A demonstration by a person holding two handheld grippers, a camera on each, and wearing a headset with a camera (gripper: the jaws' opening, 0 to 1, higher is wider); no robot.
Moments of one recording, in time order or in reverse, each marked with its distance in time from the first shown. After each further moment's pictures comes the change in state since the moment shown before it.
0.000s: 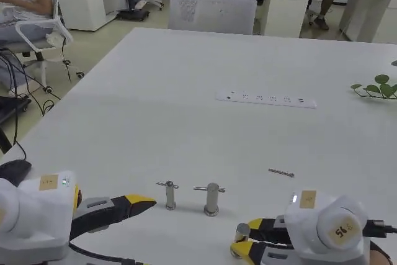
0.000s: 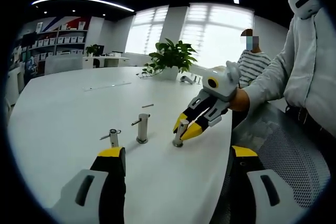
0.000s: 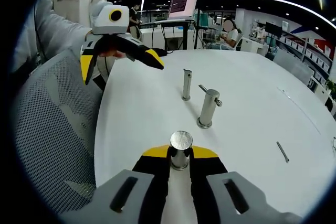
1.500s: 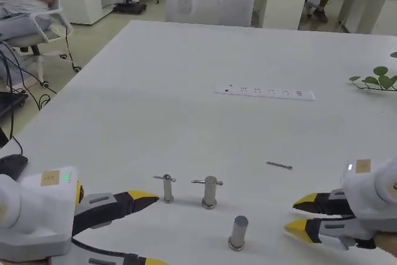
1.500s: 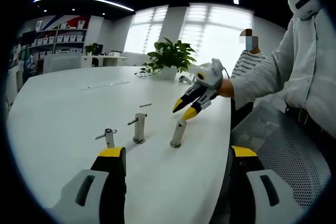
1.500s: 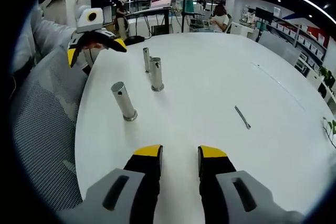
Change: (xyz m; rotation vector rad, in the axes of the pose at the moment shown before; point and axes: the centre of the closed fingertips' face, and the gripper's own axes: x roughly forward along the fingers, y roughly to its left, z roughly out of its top) left arm 0.006 -0.004 -0.002 -0.009 0.000 -0.013; right arm -0.054 -0.086 -0.057 0.063 0.127 -0.064
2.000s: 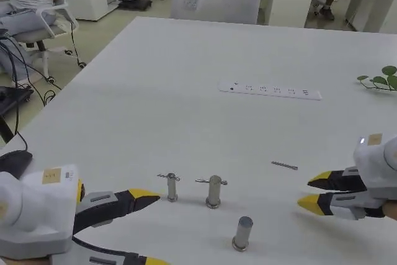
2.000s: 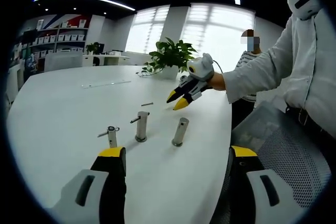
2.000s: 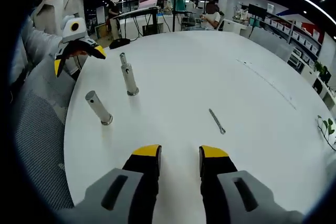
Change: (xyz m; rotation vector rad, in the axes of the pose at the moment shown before) left arm -0.003 0.003 -0.001 -0.009 0.002 0.007; right arm 0.000 -0.043 0.011 0.030 0.009 -0.031
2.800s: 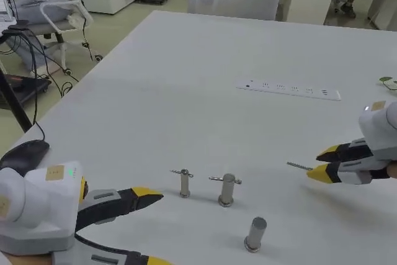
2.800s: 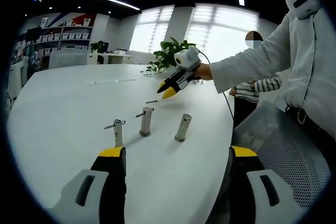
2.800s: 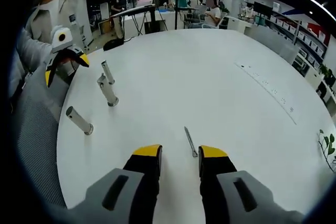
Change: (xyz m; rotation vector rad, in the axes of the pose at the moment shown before) left arm -0.012 0.005 -0.008 -0.022 -0.001 0.032; right arm 0.016 -0.039 0.030 -0.025 0.042 0.040
